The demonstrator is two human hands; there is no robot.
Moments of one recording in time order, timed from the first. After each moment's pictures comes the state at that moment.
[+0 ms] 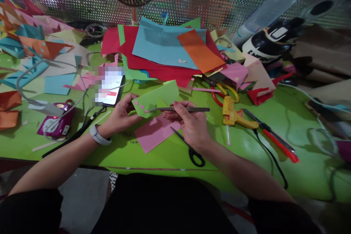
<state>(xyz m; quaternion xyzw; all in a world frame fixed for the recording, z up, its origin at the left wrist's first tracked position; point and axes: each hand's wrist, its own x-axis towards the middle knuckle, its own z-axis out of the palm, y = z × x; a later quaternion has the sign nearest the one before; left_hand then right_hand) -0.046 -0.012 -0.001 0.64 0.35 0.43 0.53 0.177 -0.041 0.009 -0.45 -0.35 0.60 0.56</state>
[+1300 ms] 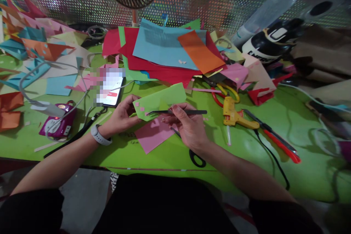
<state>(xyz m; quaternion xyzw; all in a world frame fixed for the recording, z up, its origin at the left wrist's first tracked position) -0.048 -0.013 0.002 0.64 0.32 0.41 0.57 0.175 -0.046 0.008 -0.42 -0.37 0.63 0.54</state>
